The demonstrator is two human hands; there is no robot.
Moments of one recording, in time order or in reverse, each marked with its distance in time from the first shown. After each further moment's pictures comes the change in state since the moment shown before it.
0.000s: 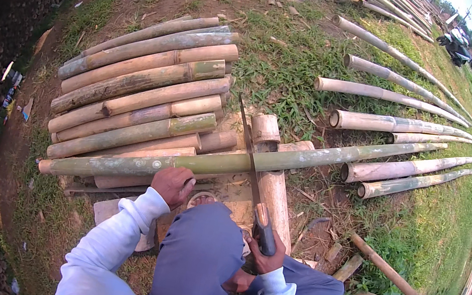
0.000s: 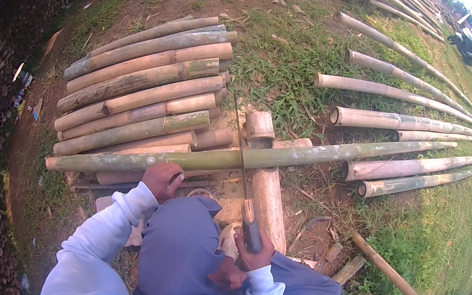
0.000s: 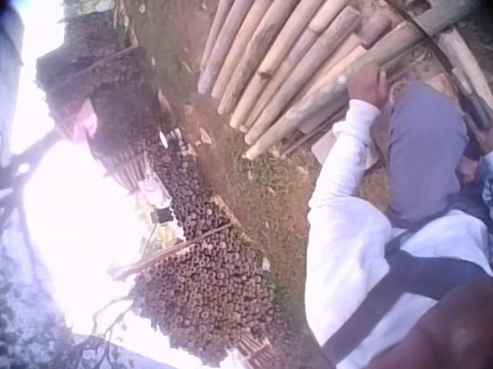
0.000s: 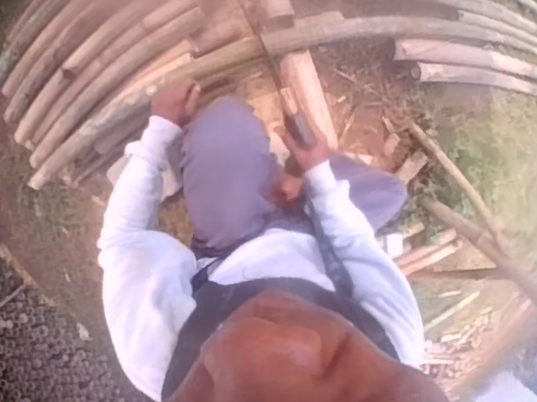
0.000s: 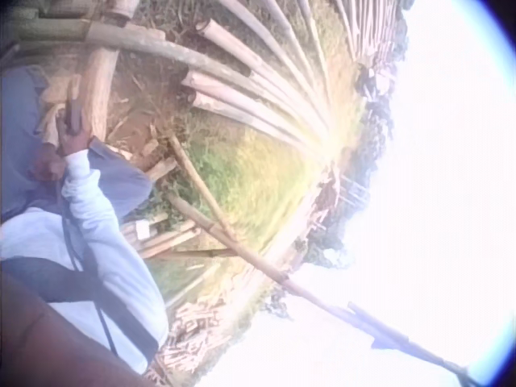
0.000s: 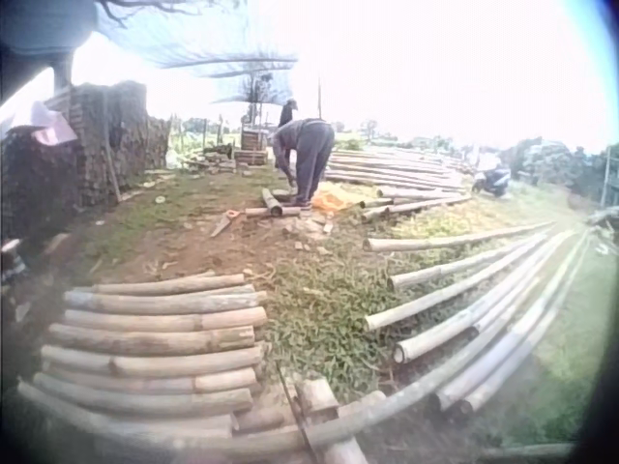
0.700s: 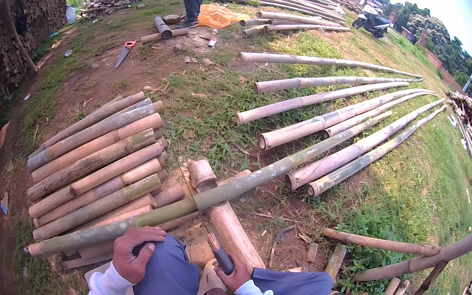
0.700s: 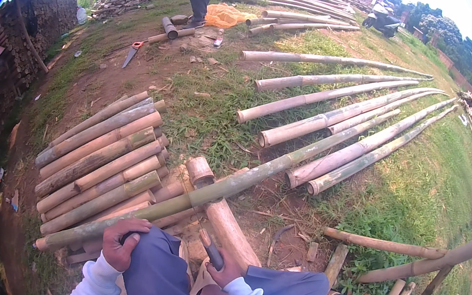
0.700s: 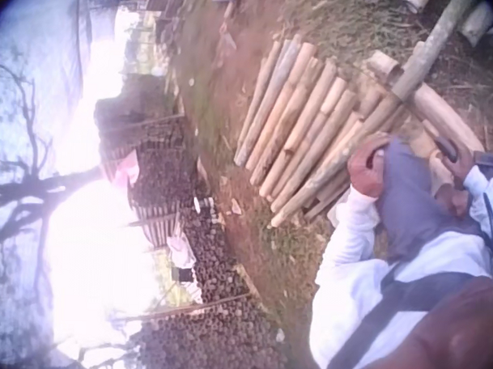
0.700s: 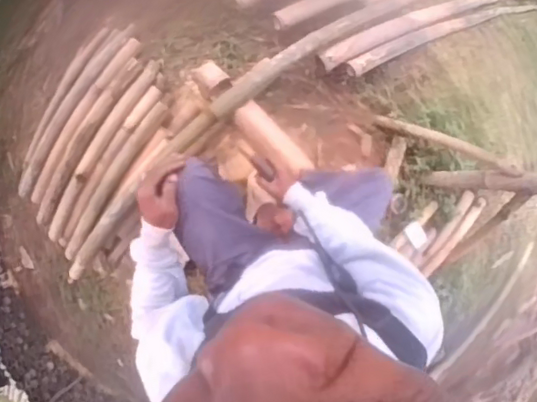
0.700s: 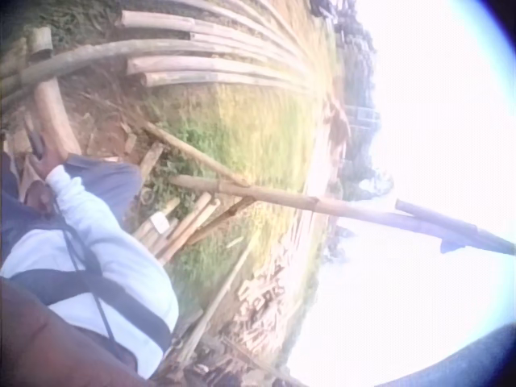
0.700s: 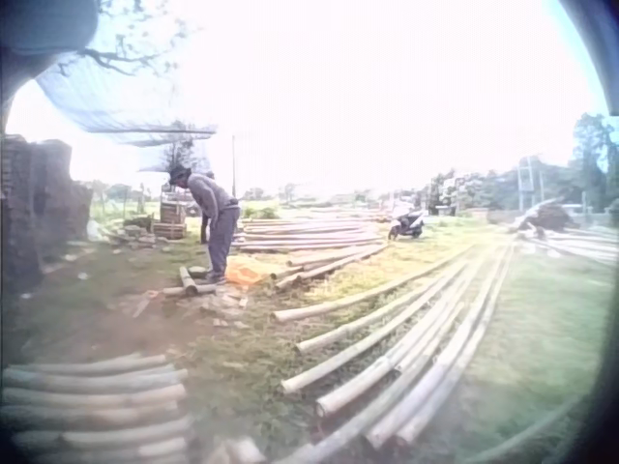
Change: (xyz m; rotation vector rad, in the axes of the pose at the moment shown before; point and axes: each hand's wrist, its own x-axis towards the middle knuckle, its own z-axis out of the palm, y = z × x) left_hand -0.021 0.148 -0.115 -0.583 0.182 0.175; right_hand -0.013 0.054 -0.002 -0.041 0.004 -0.130
